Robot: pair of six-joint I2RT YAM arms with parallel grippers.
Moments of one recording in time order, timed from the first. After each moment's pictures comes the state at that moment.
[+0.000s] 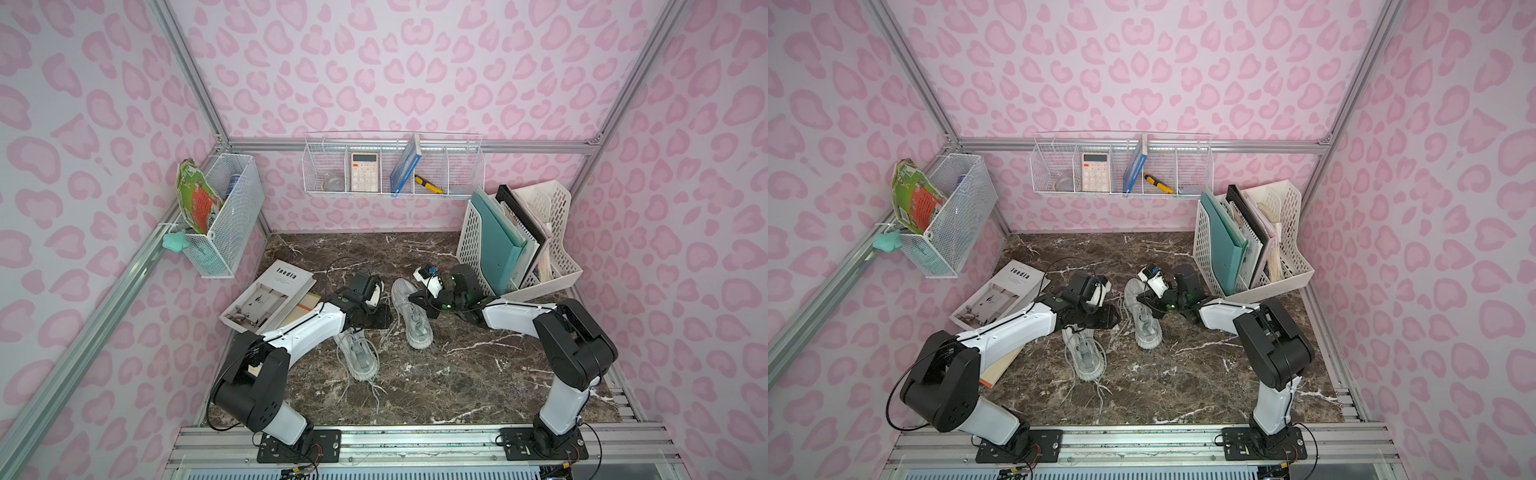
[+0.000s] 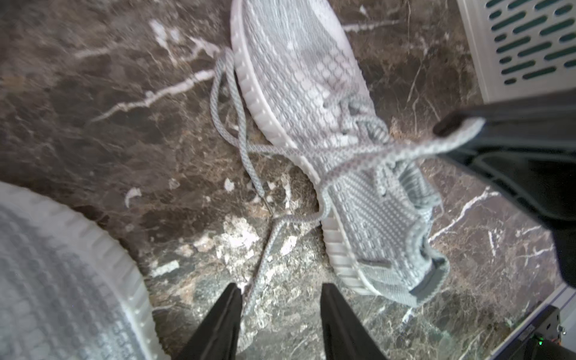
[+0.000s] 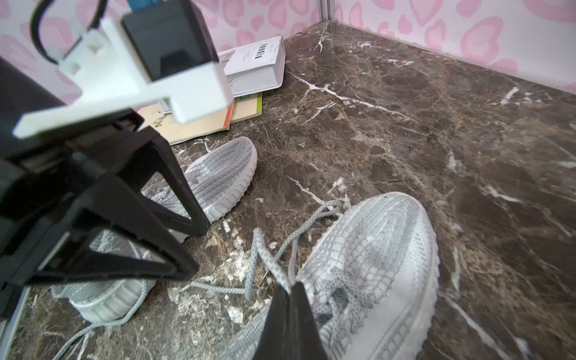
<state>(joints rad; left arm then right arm) -0.49 1.56 0.96 -0.42 0.22 -0.38 0.56 1.81 0.95 0.36 -0.63 -0.07</state>
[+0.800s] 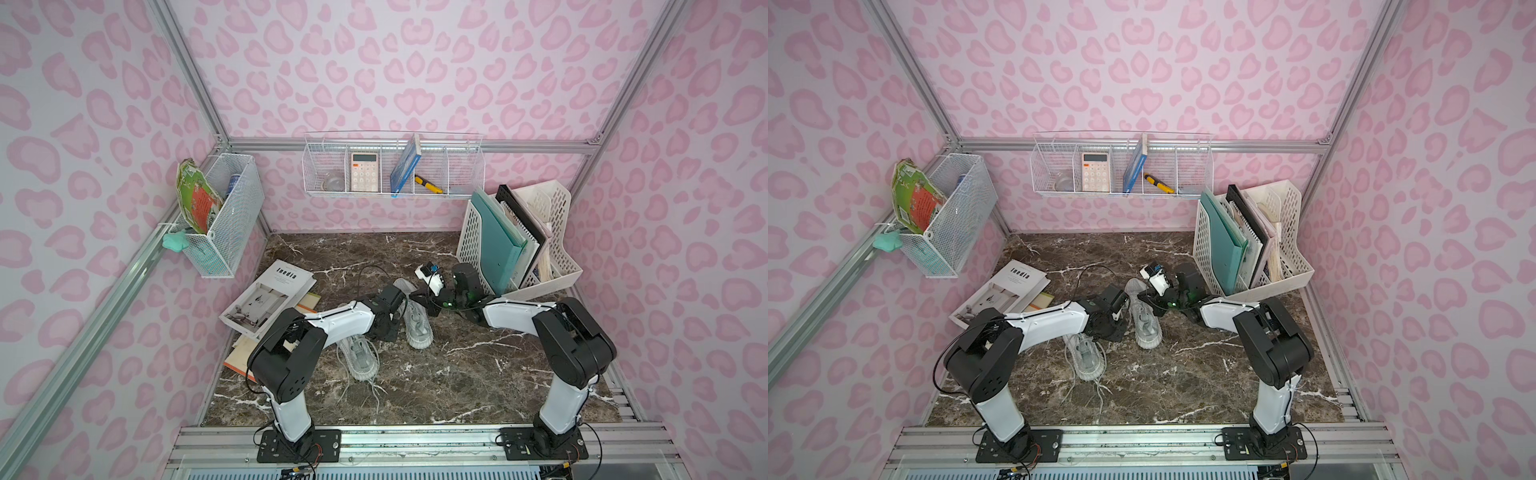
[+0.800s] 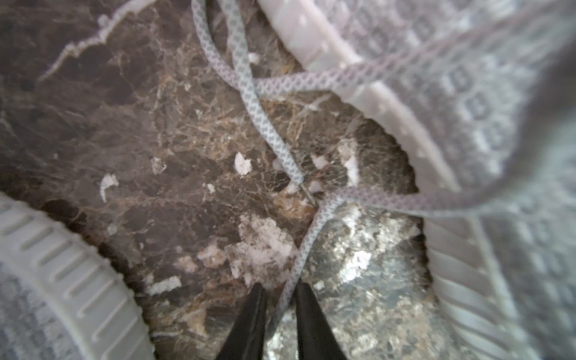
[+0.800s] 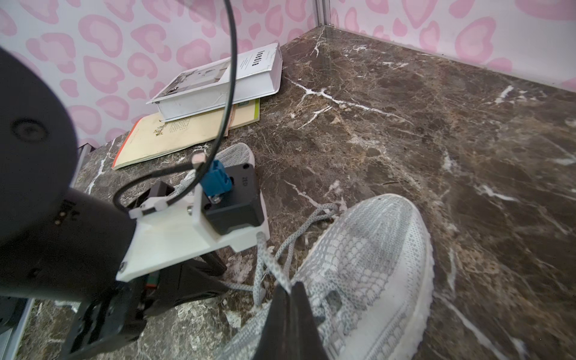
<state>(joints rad) -0.63 1.78 1.05 -0.52 -0.10 -0.33 0.55 1.82 0.96 0.37 -0.64 -0.05</state>
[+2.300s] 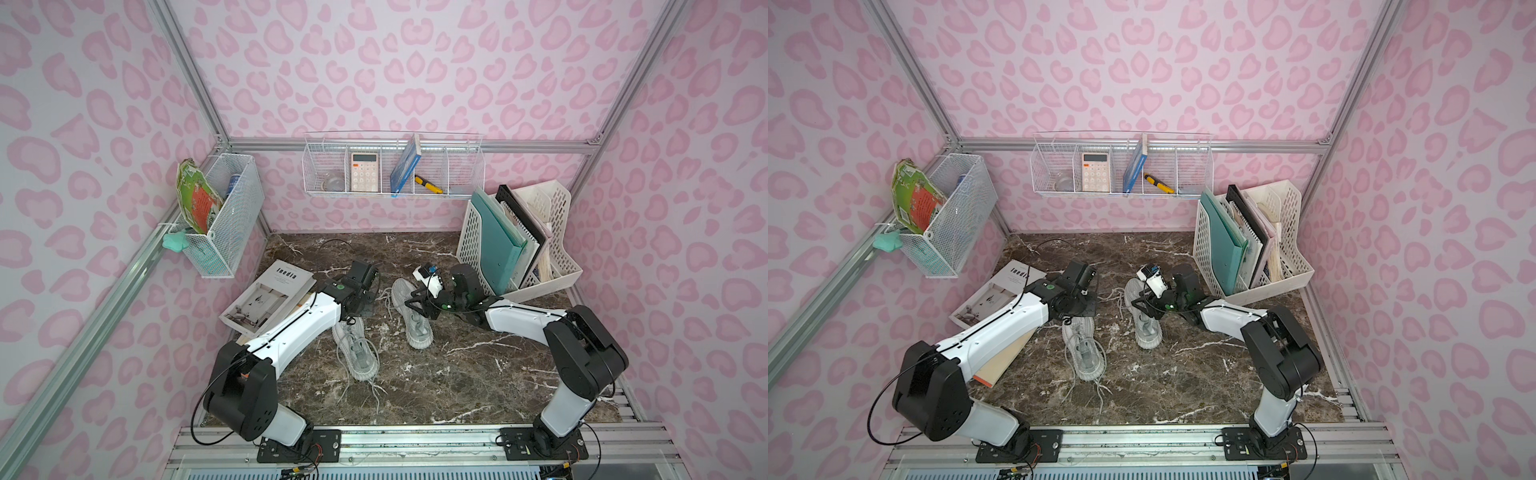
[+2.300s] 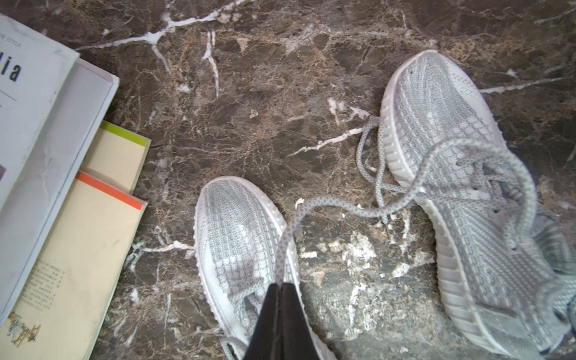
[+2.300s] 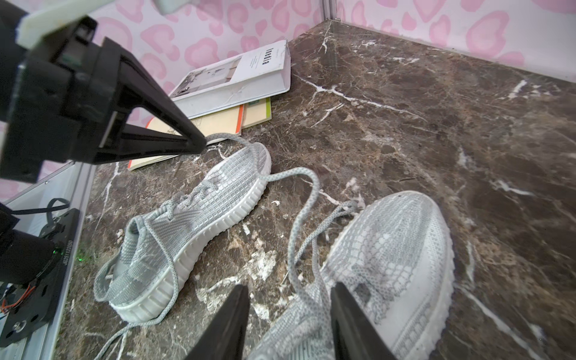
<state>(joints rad) -0.48 1.48 1.13 -0.73 -0.25 -0.37 0.61 1.76 0.98 0.28 -0.58 0.00</state>
